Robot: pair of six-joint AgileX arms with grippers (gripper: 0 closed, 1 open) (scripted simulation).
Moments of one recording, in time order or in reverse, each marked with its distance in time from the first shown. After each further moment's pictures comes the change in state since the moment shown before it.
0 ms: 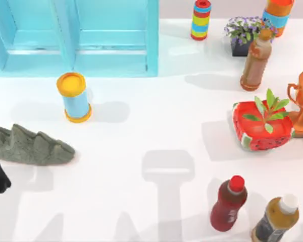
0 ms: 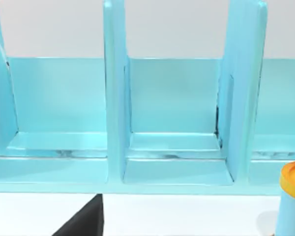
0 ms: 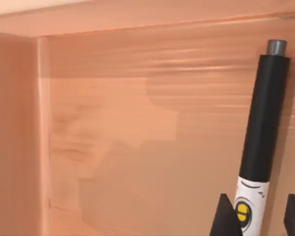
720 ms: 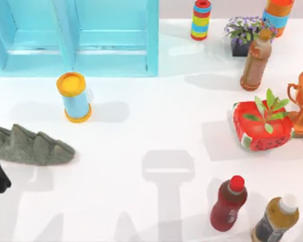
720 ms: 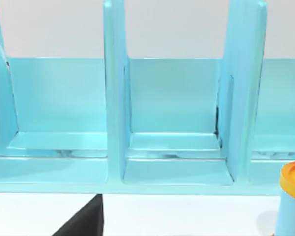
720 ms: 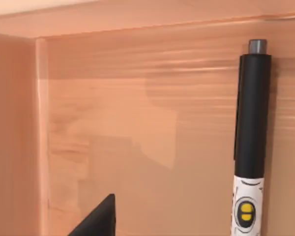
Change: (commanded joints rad) left arm 0.000 0.000 0.000 0.000 0.000 0.000; right arm 0.000 0.000 0.000 0.000 0.000 0.000
